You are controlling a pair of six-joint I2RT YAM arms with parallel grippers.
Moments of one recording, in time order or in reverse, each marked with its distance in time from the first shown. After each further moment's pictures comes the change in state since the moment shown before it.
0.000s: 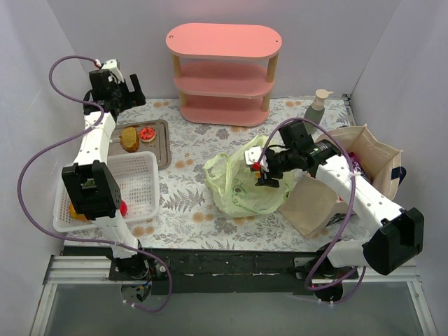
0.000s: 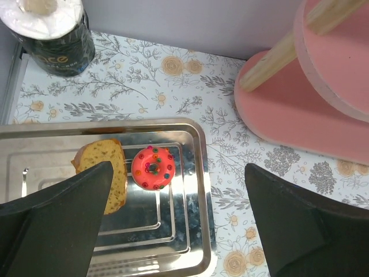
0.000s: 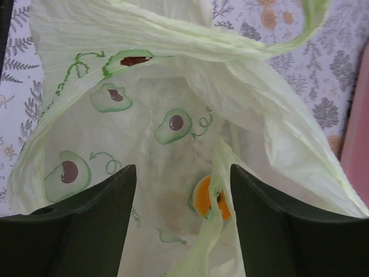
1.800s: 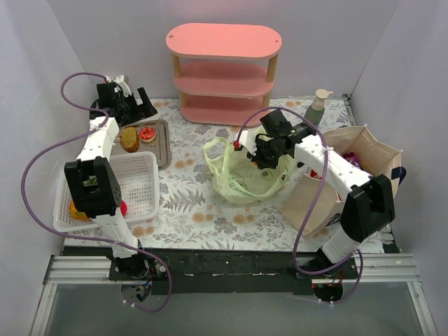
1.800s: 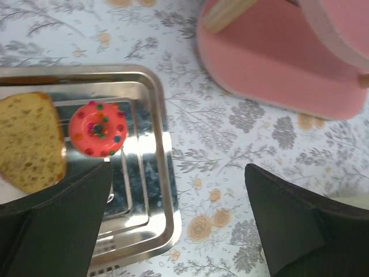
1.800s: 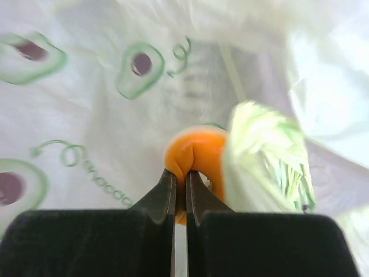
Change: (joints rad) left arm 0.001 0.020 -0.119 -0.008 0.179 -0.094; right arm 0.018 0.307 0.177 -0.062 0.406 0.247
